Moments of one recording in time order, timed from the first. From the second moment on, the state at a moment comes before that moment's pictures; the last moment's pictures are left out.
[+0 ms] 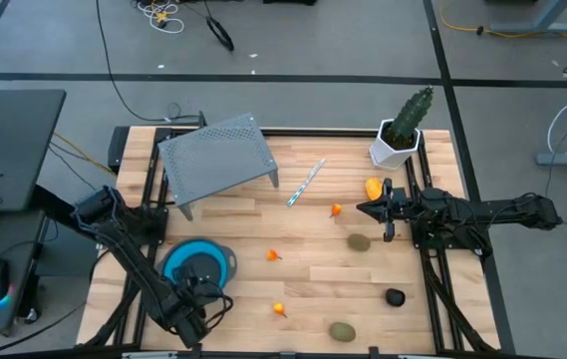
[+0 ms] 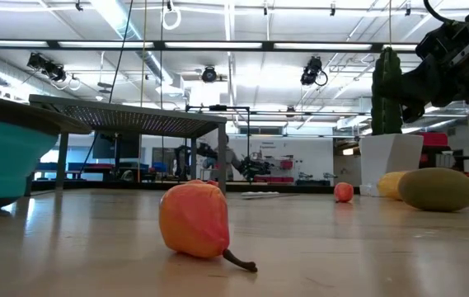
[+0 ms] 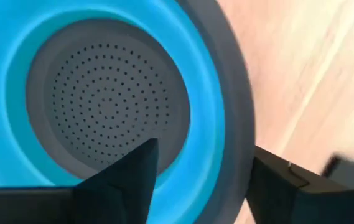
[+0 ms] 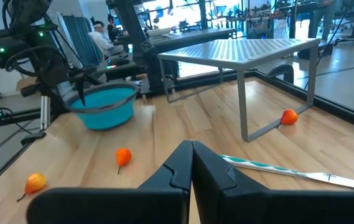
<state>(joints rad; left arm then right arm) -0.90 1.75 1.25 -1.07 -0.17 -1.22 -0.01 0.27 0.01 0.19 0.08 0.17</state>
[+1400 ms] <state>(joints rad) -0.79 1.75 1.47 -1.38 -0.13 -1.17 -0.01 0.27 0.01 0.19 0.08 0.17</state>
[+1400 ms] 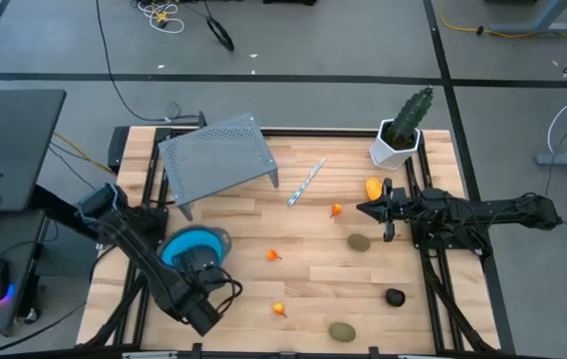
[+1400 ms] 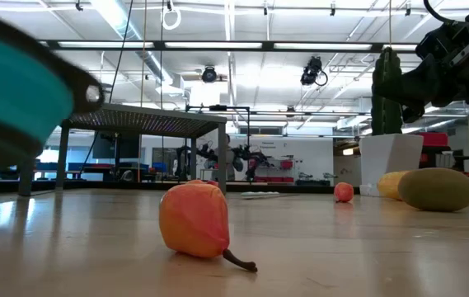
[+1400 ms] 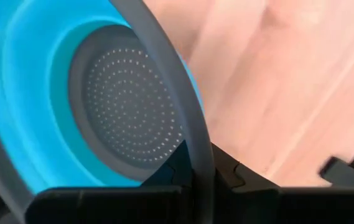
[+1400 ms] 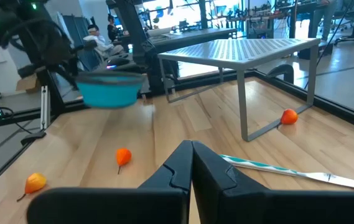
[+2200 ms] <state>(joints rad) -0.64 1.75 1.82 -1.57 -0.49 -0.80 -0.01 0.27 0.01 0.19 0.08 0.17</state>
